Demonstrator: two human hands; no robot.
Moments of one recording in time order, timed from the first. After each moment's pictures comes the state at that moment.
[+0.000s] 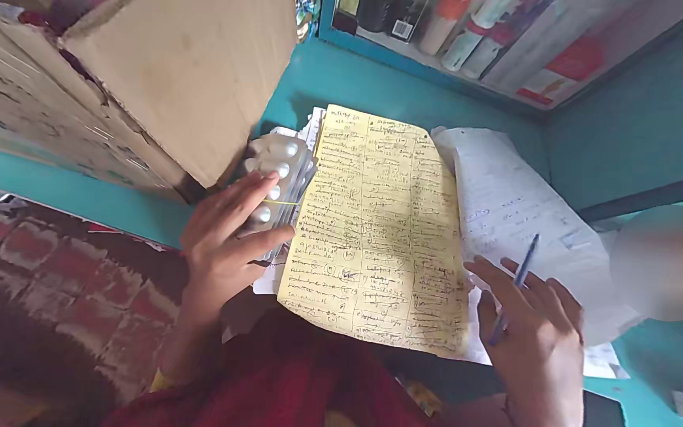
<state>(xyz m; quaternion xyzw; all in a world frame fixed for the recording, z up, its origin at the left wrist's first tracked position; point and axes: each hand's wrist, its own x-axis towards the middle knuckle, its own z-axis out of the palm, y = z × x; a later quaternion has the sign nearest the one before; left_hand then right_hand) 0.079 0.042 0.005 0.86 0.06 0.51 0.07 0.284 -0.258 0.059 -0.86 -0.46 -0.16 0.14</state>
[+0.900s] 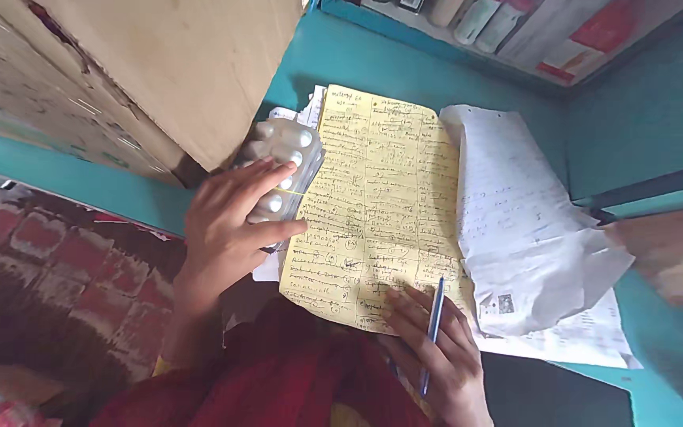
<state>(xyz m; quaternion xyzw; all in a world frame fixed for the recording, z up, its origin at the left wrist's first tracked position) 0.076 0.039 0.019 0.91 0.05 0.41 0.05 0.227 -0.259 0.005 -0.71 -0.62 -0.11 0.30</state>
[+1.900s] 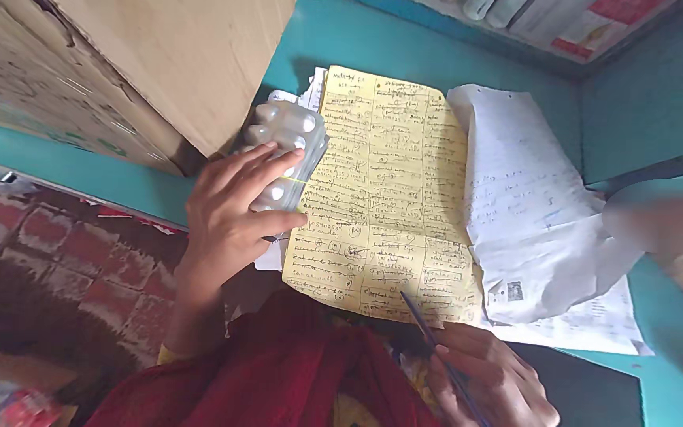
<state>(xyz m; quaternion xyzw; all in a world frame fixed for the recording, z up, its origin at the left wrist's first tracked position) 0.075 0.039 0.020 0.92 0.03 0.40 0.06 0.218 -0.278 0.016 -0.68 -0.57 -0.16 0.43</state>
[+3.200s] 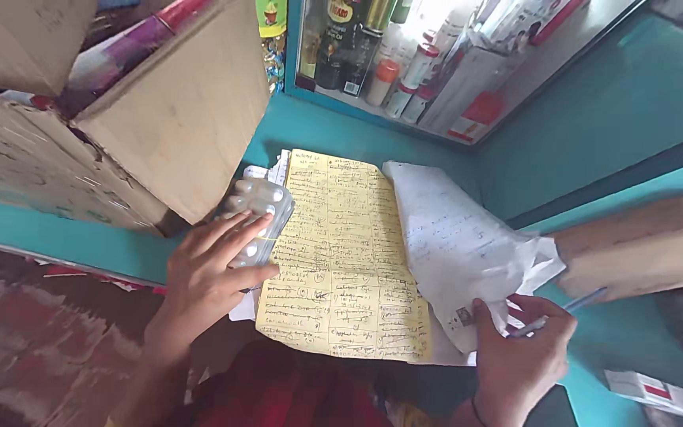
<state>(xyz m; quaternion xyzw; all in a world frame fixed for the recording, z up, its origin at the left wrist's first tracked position) 0.078 0.039 0.017 0.91 0.03 0.41 0.06 0.282 -0.276 0.049 -0.89 -0.16 -0.24 0.35</state>
